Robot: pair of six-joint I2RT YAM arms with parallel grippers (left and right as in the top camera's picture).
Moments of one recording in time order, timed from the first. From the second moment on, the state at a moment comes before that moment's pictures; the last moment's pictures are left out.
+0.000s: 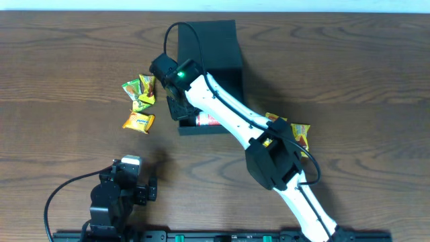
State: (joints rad) left arm -0.10 0.01 0.16 -0.73 0.05 0.06; right arm 0.80 2.43 2.24 -1.27 0.05 0.55
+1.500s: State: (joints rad) left arm -0.10 0.01 0.16 -0.73 0.05 0.06; right arm 0.75 2.43 2.28 -1.23 0.11 0.58
